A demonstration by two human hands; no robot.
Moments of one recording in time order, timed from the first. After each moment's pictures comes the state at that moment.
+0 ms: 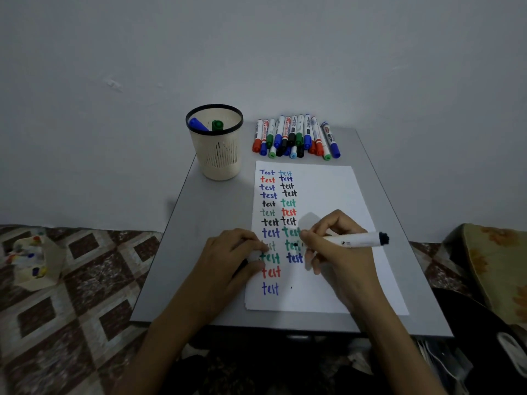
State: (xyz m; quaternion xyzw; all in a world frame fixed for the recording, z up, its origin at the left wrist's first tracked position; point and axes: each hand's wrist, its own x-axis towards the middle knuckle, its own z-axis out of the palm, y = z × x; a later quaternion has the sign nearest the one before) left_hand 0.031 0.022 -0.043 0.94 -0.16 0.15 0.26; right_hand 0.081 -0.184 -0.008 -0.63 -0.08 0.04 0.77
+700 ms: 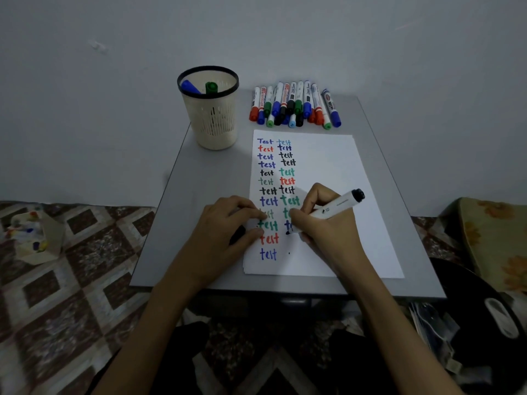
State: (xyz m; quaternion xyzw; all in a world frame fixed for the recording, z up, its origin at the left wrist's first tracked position) left_hand 0.034 0.022 -0.044 0.94 -0.15 0.15 0.28; right_hand 0.080 -0.172 -0.020 -0.70 -0.12 0.03 0.70
